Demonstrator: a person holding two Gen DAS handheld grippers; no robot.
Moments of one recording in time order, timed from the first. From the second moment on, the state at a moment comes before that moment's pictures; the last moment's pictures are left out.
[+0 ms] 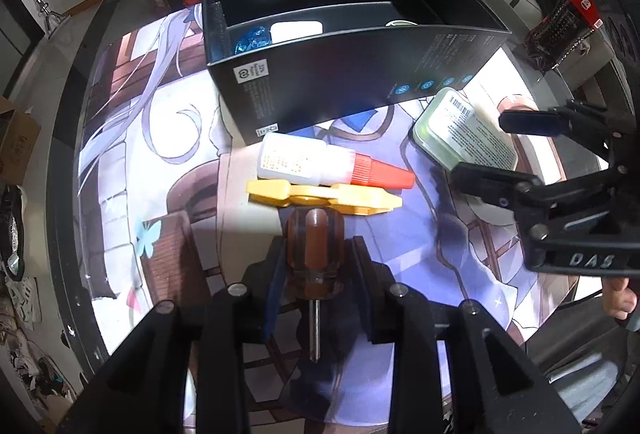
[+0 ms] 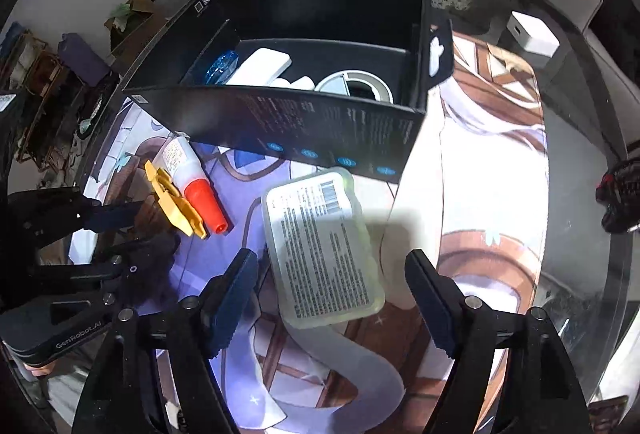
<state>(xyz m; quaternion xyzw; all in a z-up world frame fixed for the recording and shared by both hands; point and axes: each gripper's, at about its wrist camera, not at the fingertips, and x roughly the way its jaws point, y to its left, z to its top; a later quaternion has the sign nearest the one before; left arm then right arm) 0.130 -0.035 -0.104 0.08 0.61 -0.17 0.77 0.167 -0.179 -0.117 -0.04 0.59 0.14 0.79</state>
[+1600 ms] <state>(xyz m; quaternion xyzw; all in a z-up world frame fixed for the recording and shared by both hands) 0.098 -0.029 -0.006 0.08 0.41 -0.17 0.89 0.119 -0.169 -0.024 -0.03 0.43 0.15 0.89</state>
